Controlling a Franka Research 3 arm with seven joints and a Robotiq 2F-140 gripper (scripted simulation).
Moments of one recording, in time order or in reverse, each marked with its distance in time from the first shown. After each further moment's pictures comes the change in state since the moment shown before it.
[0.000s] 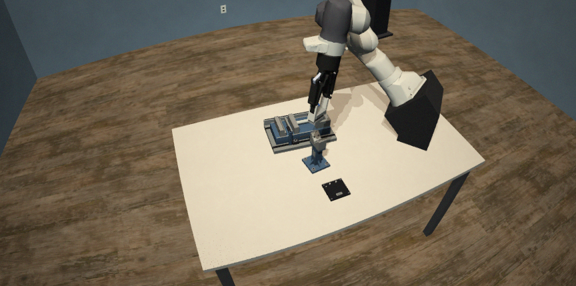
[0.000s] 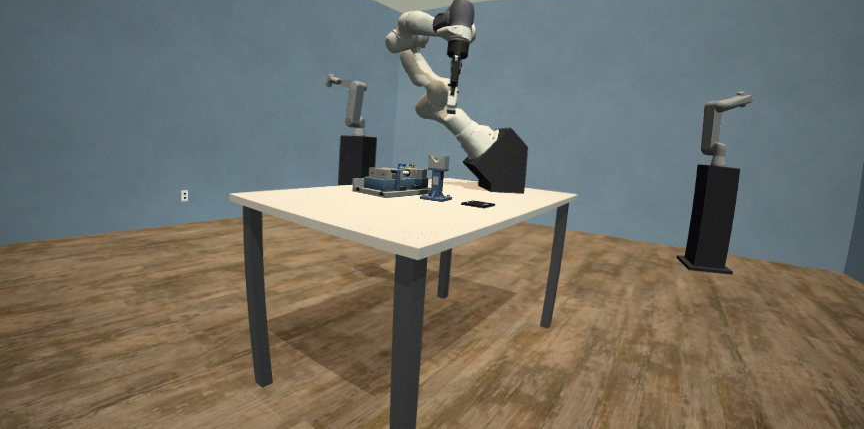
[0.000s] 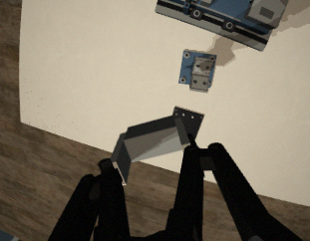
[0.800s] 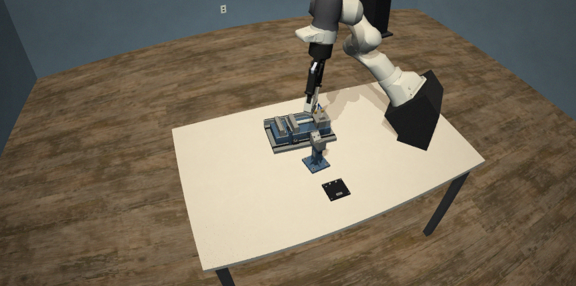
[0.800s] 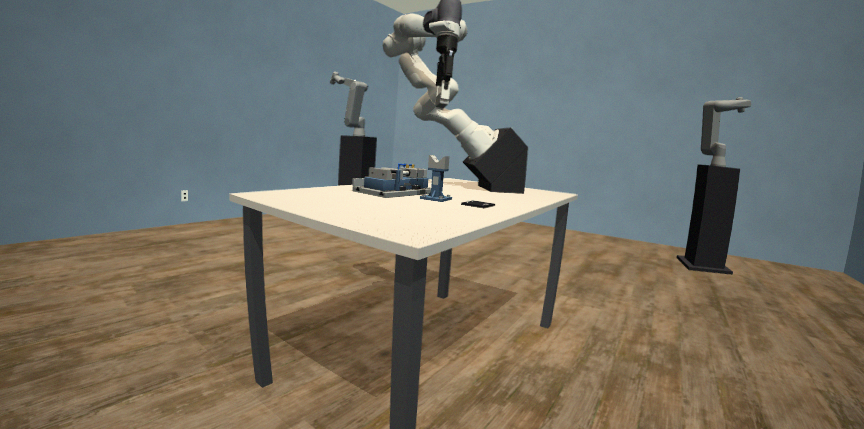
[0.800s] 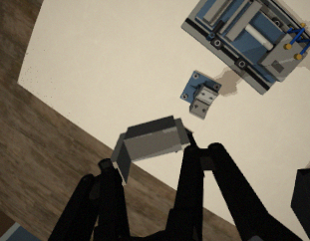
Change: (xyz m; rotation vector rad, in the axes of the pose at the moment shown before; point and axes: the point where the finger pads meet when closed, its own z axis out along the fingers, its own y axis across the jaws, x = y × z) arm 0.036 0.006 -0.020 0.040 -0.025 -0.316
